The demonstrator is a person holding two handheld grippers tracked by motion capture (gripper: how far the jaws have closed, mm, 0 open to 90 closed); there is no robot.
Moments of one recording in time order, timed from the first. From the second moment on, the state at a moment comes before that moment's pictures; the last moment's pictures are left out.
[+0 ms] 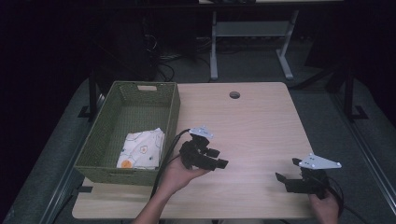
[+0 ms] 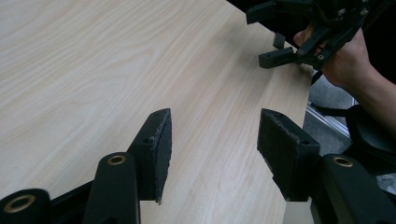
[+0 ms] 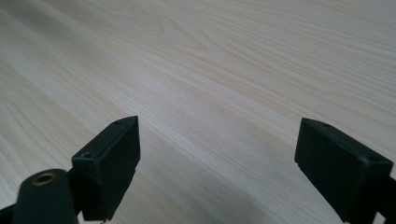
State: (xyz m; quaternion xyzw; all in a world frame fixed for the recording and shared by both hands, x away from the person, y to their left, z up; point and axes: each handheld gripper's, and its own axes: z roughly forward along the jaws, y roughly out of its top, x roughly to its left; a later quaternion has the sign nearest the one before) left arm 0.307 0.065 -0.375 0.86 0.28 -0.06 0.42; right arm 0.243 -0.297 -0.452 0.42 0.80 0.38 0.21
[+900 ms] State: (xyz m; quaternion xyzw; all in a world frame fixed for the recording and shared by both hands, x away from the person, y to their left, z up) left arm 0.267 0.053 -0.425 0.87 0.25 -0.03 0.42; right arm 0.245 -0.291 -0.454 0.41 0.80 0.38 0.20
